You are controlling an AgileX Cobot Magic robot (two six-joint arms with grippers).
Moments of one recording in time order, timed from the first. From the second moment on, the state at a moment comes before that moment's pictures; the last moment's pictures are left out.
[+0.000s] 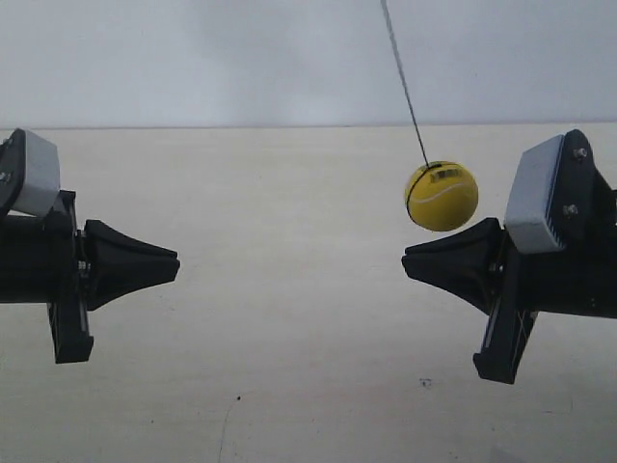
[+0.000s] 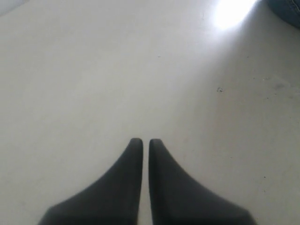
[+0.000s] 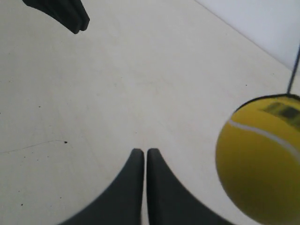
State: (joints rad) left arm 0.00 1.53 -0.54 1.52 -0.94 -0.71; right arm 0.16 1.36 -0.45 -1.35 -0.85 0.63
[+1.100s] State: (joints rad) left arm 0.00 1.53 -0.64 1.54 -0.89 -0.77; right arm 0.16 1.36 -0.50 -1.28 -0.81 0.56
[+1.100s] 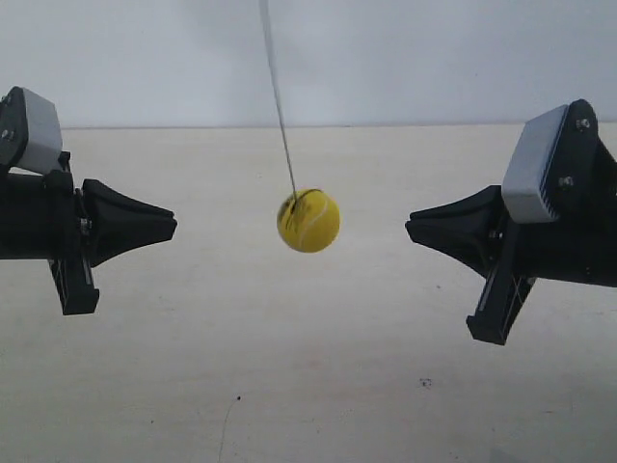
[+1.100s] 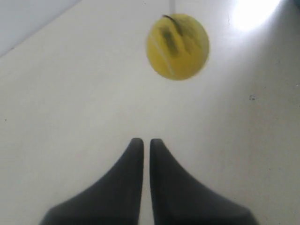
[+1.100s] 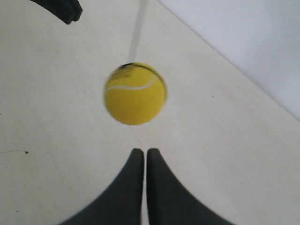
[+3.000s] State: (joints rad) left arm 0.00 1.63 -0.66 1.55 -1.06 -0.73; right arm 0.16 1.70 -0.70 -1.34 -1.02 0.61
